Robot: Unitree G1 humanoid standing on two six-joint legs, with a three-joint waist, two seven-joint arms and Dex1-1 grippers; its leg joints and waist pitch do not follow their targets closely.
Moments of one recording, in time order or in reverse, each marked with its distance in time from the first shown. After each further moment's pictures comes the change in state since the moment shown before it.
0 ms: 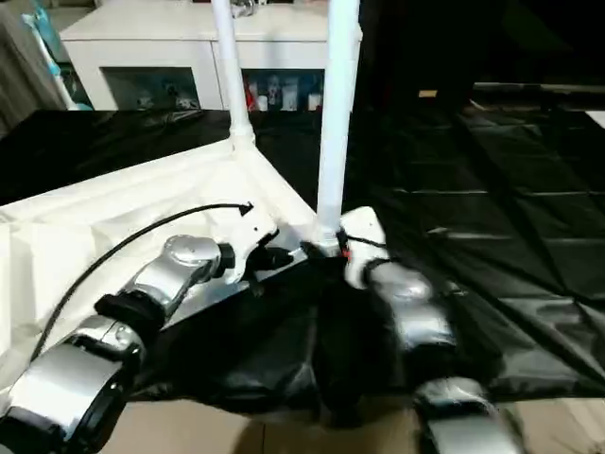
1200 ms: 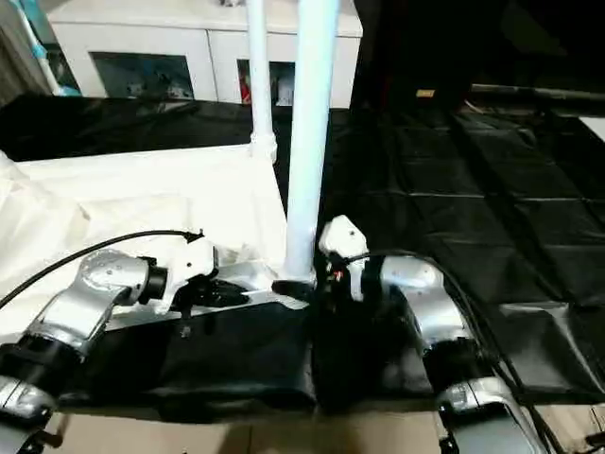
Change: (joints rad) left arm 0.296 0.287 -0.036 -0.533 -0.064 0.069 -0.351; right arm -0.020 -0.058 0.120 -0.090 0.090 -0.036 0.451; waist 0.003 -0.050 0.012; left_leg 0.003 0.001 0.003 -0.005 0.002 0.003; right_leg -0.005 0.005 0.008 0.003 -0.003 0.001
